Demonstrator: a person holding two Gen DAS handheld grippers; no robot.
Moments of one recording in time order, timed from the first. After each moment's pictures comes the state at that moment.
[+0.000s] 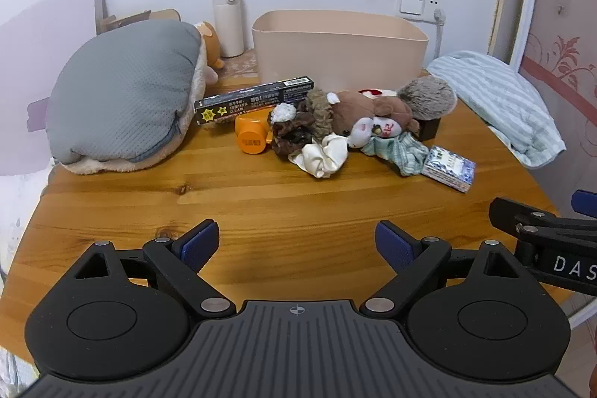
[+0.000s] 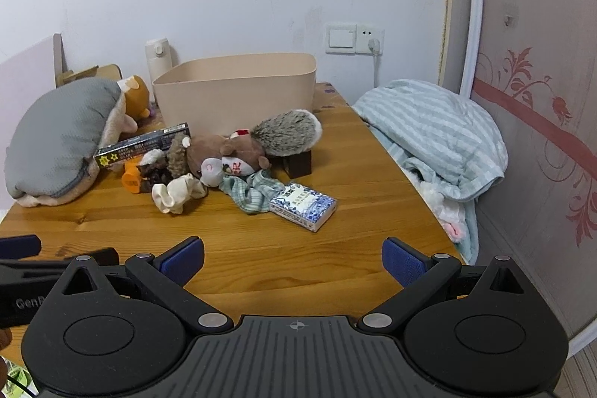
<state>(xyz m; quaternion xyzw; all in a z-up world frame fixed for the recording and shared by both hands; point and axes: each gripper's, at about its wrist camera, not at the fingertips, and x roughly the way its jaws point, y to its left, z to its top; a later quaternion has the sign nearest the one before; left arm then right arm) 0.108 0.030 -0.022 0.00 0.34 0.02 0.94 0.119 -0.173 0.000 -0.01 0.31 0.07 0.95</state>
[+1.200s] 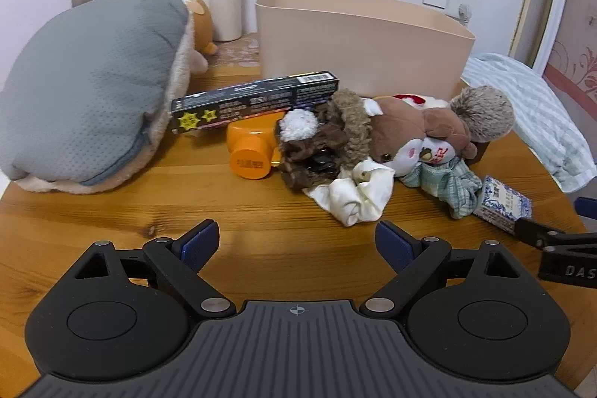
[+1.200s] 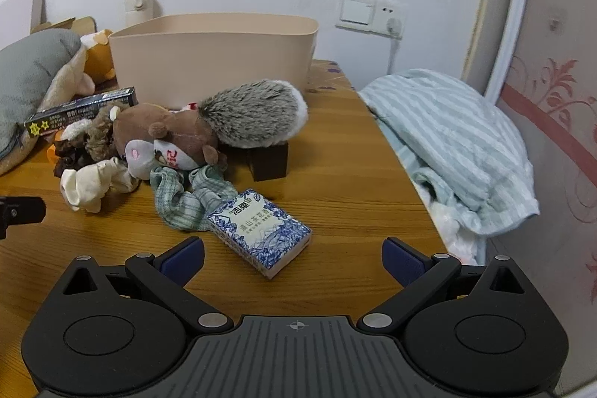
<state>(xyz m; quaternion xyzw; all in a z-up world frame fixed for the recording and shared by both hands) 0.209 0.057 -0.060 -0.04 0.36 0.03 0.93 0.236 -0.186 -0.056 -0.08 0.34 0.09 0.93</state>
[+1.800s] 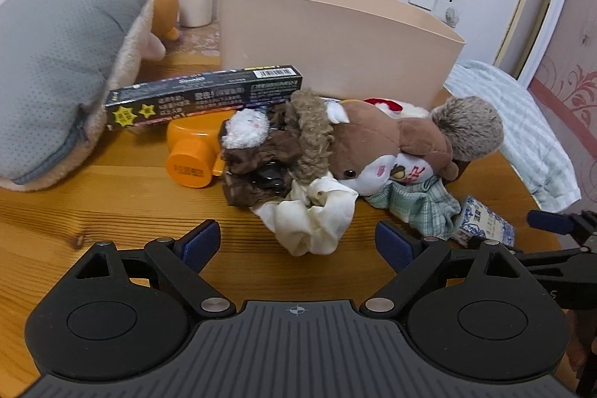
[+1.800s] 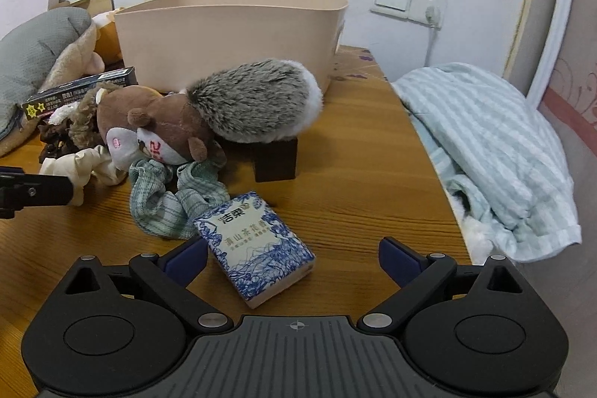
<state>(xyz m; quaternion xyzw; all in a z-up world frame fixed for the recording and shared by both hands) 0.246 0.044 -0.076 -0.09 0.37 0.00 0.93 0.279 -0.192 -0.076 -0.09 0.36 0.15 0.92</state>
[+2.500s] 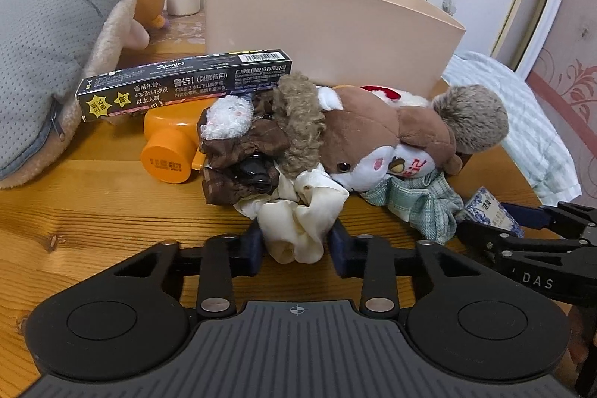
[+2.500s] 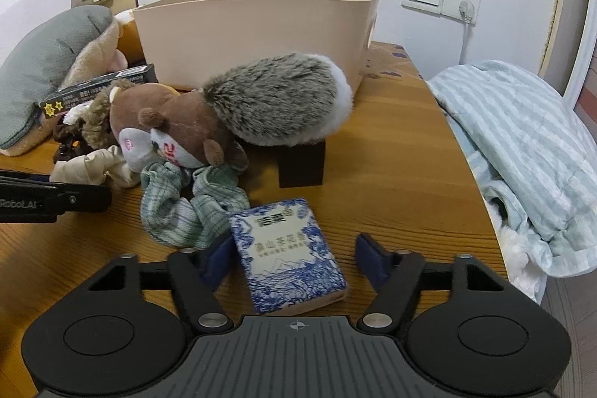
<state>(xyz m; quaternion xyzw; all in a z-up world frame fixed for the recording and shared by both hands) 0.260 0.039 -0.090 -0.09 0.38 -0.01 0.92 0.294 -0.190 -0.080 -0.08 0.36 0.20 0.91</state>
